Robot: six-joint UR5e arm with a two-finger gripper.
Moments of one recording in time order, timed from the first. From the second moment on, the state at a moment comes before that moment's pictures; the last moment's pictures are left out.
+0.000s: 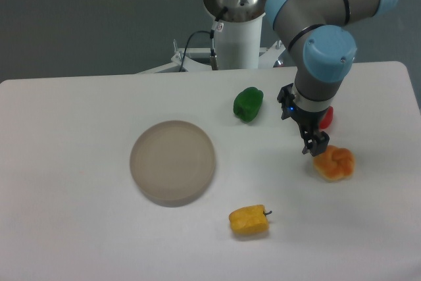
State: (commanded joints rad) arm 2.53 -1.96 -1.38 -1.40 1.55 1.52
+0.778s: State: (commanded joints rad) arm 2.55 -1.93 -1.43 -1.40 1.56 1.53
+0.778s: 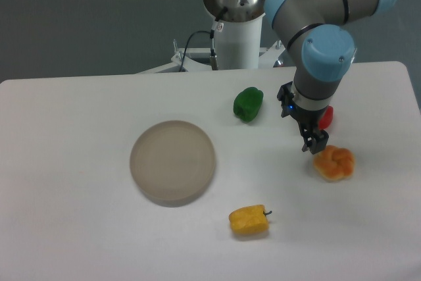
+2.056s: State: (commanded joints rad) arm 2.72 -1.89 -1.79 -1.12 1.64 1.66
